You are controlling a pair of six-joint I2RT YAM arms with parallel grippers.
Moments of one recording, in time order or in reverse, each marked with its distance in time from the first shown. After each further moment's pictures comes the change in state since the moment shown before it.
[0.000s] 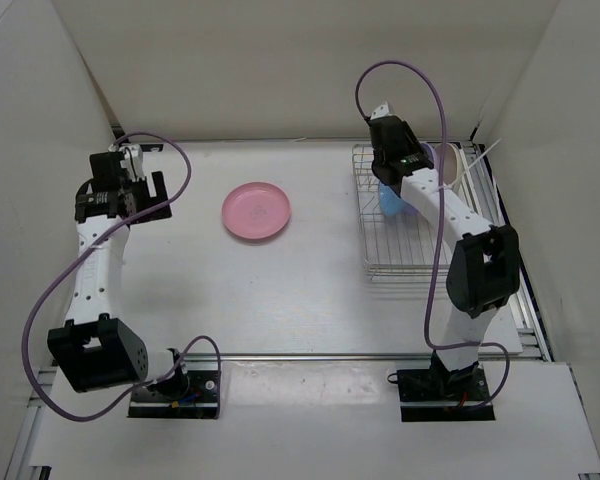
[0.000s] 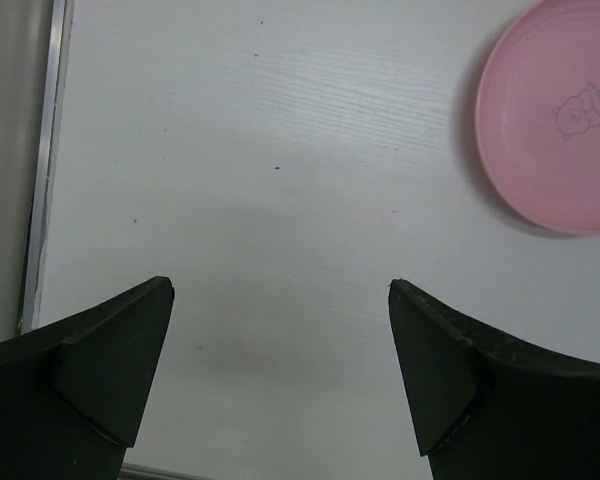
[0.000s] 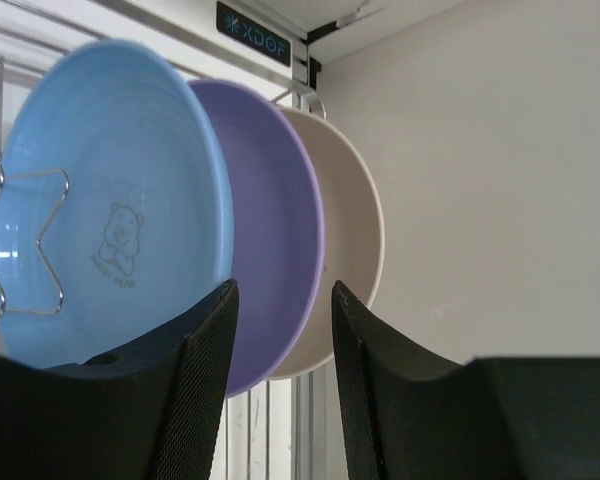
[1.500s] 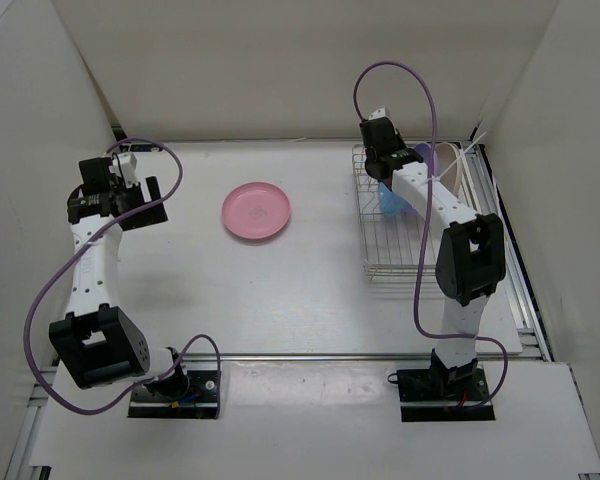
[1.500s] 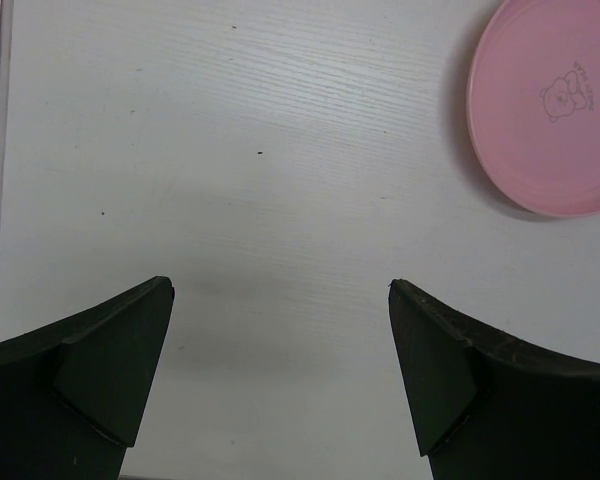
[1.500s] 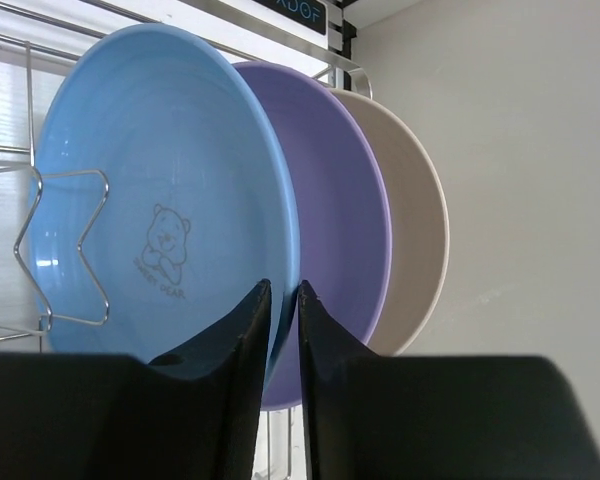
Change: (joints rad) left arm 0.097 0.038 -0.045 0.006 0.147 0.019; right arm 0.005 0.115 0.118 -0.127 0.010 0.145
